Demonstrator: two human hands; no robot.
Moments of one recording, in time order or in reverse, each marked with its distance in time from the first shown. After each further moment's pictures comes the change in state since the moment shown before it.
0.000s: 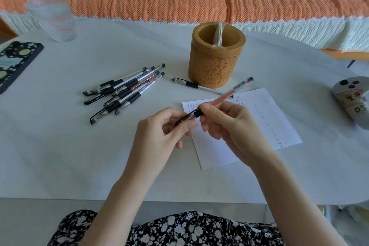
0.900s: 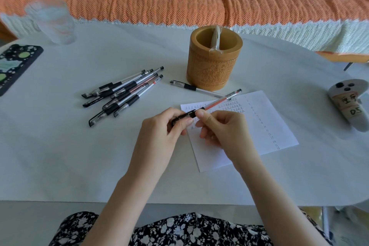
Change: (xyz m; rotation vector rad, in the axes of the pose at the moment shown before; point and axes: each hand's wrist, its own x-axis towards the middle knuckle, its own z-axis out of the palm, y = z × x) left_hand 0.008 -0.008 0.006 0.241 0.061 0.049; right_hand -0.002 0.007 0.010 -0.313 0.277 0.012
